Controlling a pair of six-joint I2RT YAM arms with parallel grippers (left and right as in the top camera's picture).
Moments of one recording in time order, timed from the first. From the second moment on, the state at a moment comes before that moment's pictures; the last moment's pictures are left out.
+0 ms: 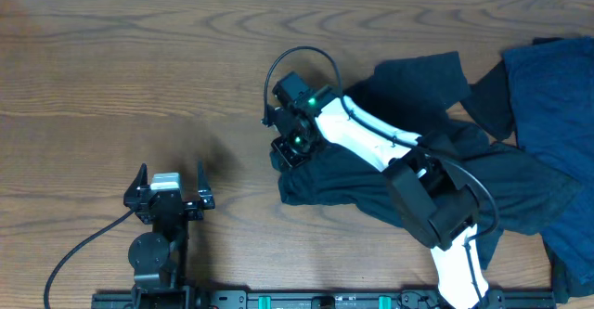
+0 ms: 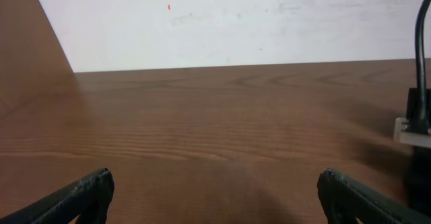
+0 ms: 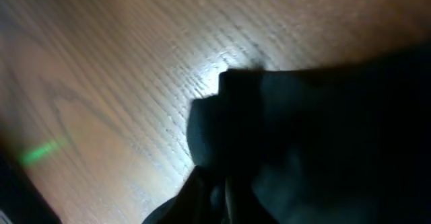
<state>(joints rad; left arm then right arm) 0.04 0.01 0.03 -0.13 -0.04 0.07 0.69 2.17 1.57 -0.82 -0.44 0.10</state>
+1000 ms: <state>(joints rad) 0.04 0.01 0.03 -0.13 -0.04 0.07 0.72 2.15 1.52 -0.79 -0.32 0.04</state>
